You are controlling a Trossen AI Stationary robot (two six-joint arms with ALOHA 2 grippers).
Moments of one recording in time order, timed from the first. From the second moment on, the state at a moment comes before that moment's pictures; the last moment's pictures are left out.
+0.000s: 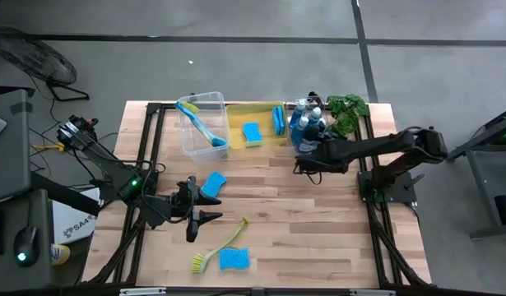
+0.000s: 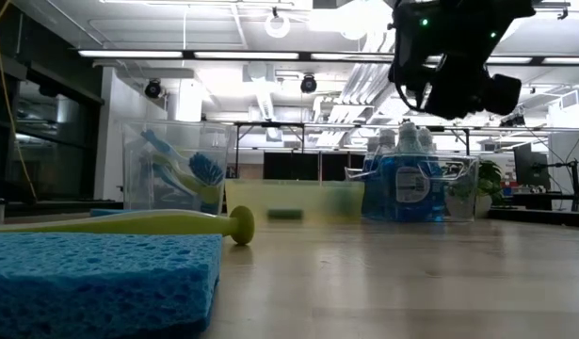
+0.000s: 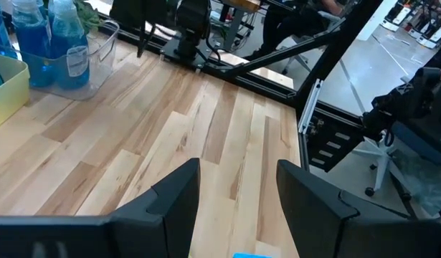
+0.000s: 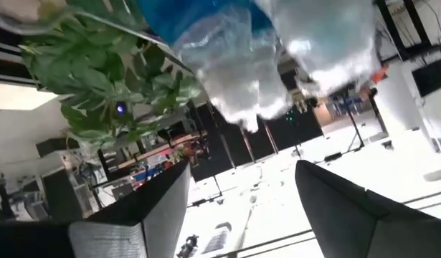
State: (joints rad) left arm -0.69 1.16 0.98 -0.24 -0.68 -0.67; right arm -0.04 1.46 0.98 -1.21 1.23 -0.99
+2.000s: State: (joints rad) left arm -0.69 1.16 0.98 -0.24 -0.88 -0.76; right arm 0.16 0.80 0.98 -0.58 0.71 0.18
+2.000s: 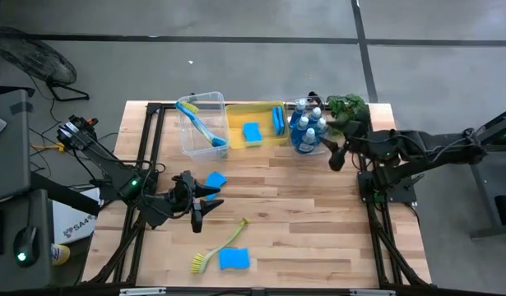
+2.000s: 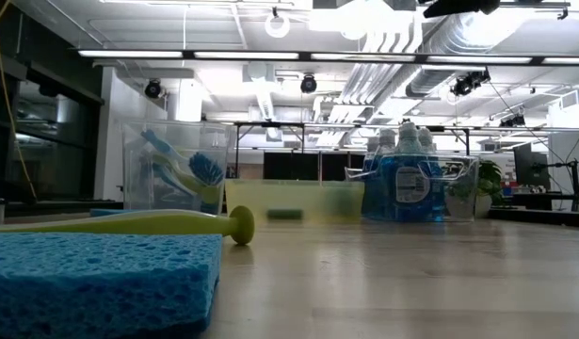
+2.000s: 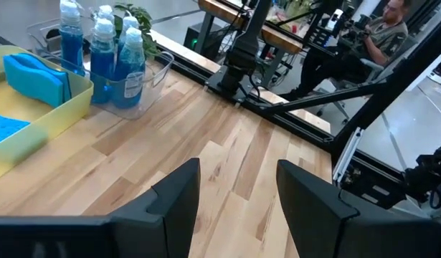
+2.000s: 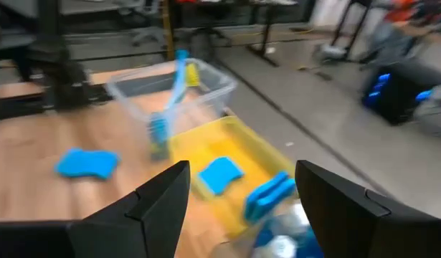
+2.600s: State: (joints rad) left arm -0.69 1.23 0.98 -0.24 -0.68 -0.87; right arm 0.16 0.80 0.98 -0.59 0.41 0.31
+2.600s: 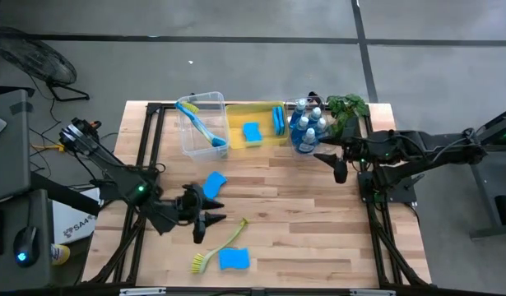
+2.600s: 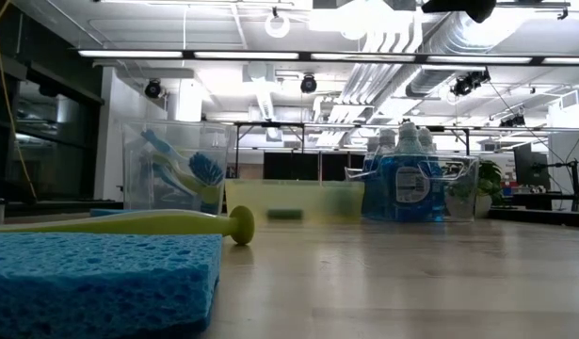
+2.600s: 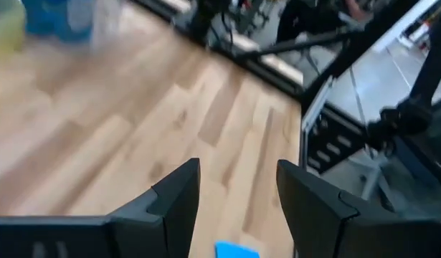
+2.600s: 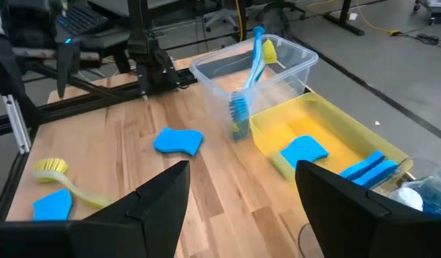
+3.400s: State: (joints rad) left arm -0.69 1.47 0.98 -0.25 -0.39 -1.08; right arm 0.16 0.90 0.97 -0.61 0.36 0.35
